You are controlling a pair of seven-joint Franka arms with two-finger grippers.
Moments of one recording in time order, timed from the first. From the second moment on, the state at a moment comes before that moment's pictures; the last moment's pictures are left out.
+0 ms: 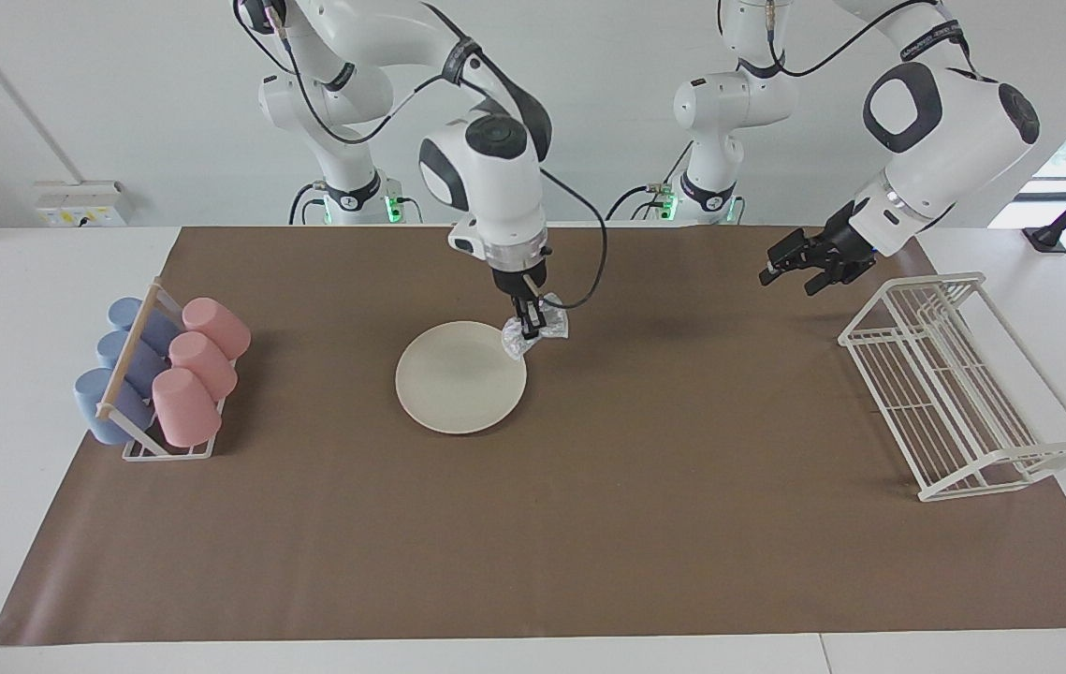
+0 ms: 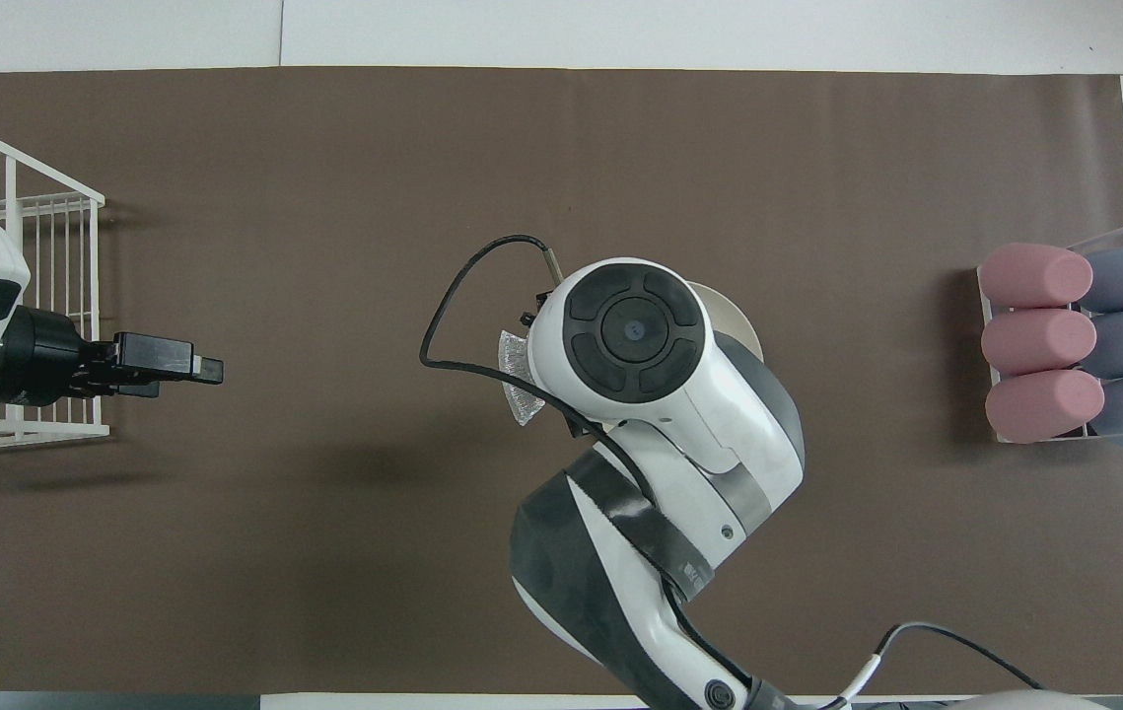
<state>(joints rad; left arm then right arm) 0.08 -0.13 -0.08 -2.05 -0.54 1.77 0.15 0.24 0.24 0.46 -1.65 -0.07 1.98 2.06</state>
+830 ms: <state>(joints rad) 0.07 -0.16 -0.07 -2.18 -1.25 1.60 0.38 0.28 0.22 0.49 -1.48 -0.02 1.80 2.20</state>
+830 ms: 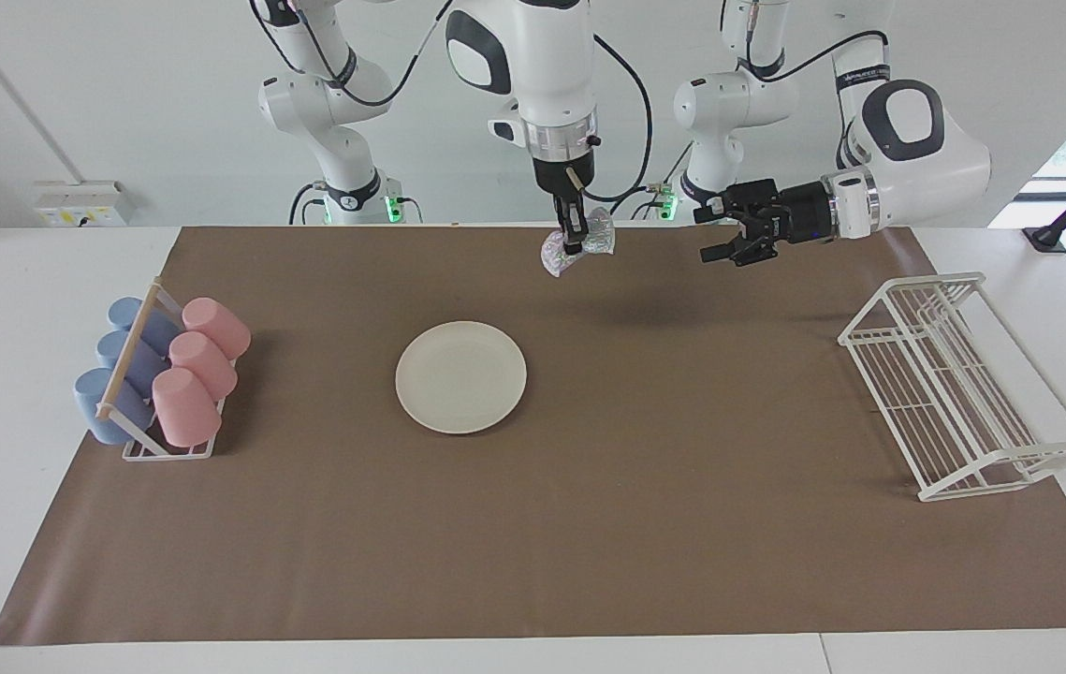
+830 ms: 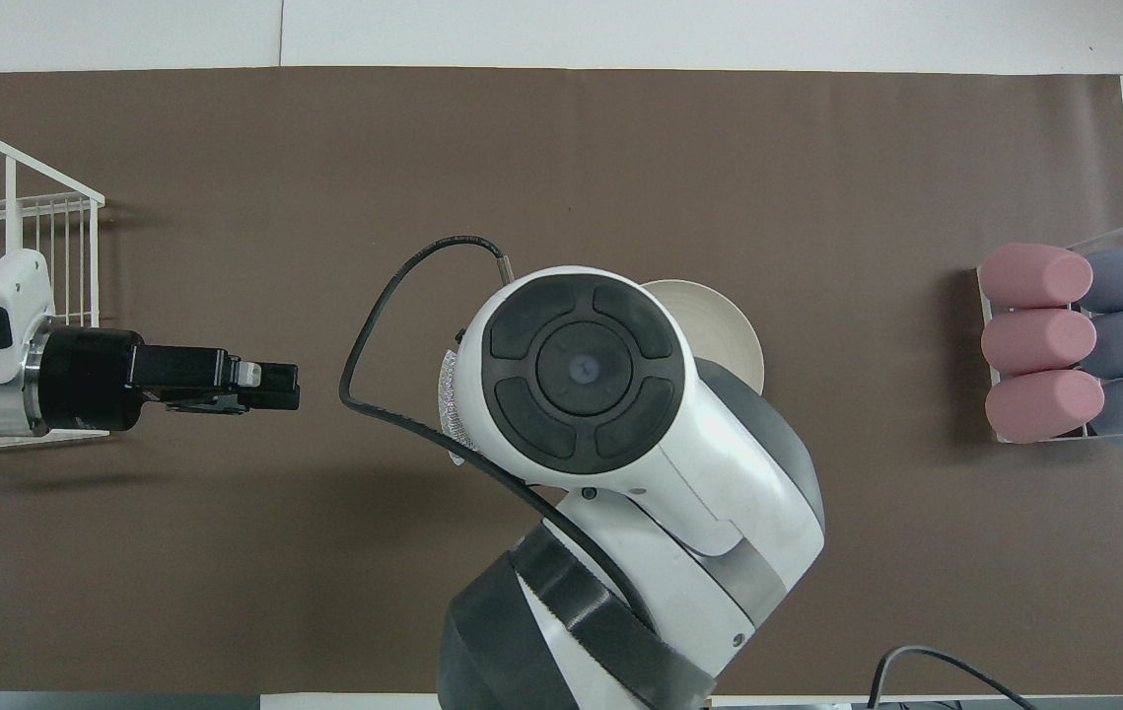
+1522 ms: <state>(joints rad) -0.19 -0.17 -0.08 -2.19 -1.30 1.77 0.39 0.27 0.22 0.49 -1.48 -0.02 1.80 2.20</state>
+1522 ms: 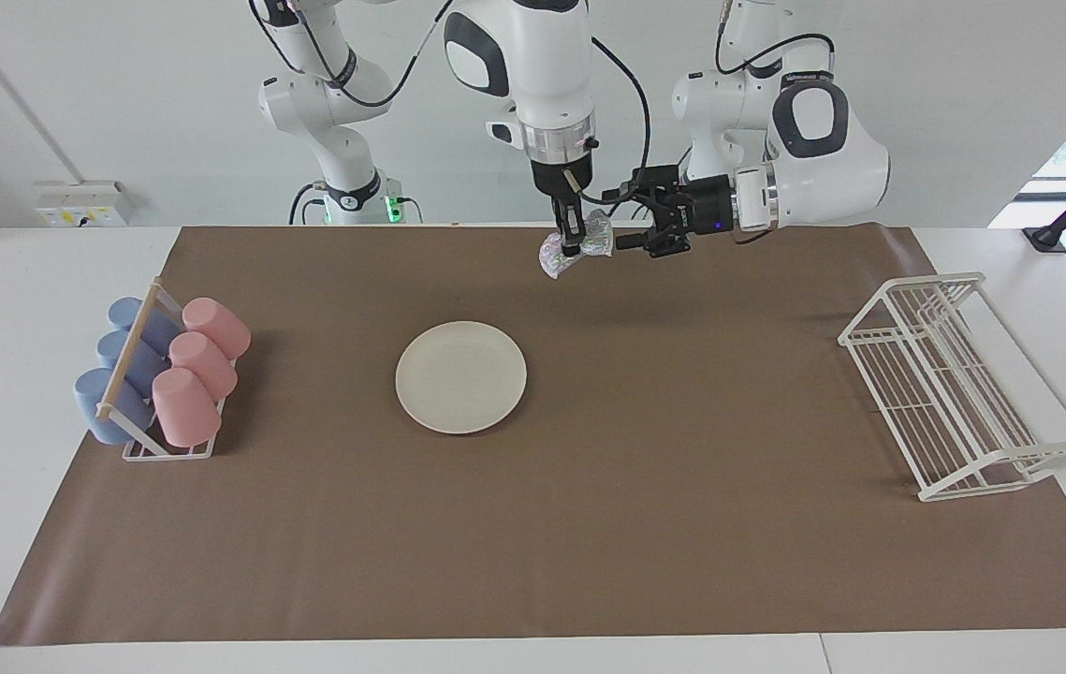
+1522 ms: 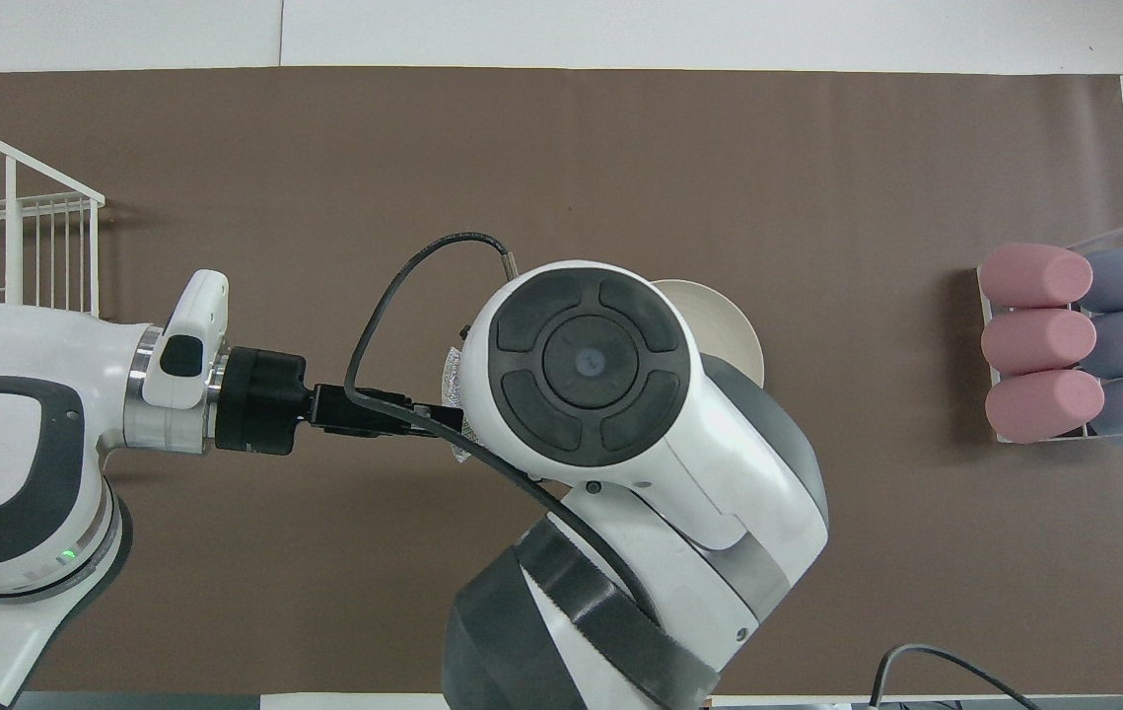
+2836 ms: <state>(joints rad) -0.22 -0.17 -0.08 -2.19 -1.30 1.80 0.34 0.27 0.22 0.49 -1.48 -0.02 1.80 2.19</state>
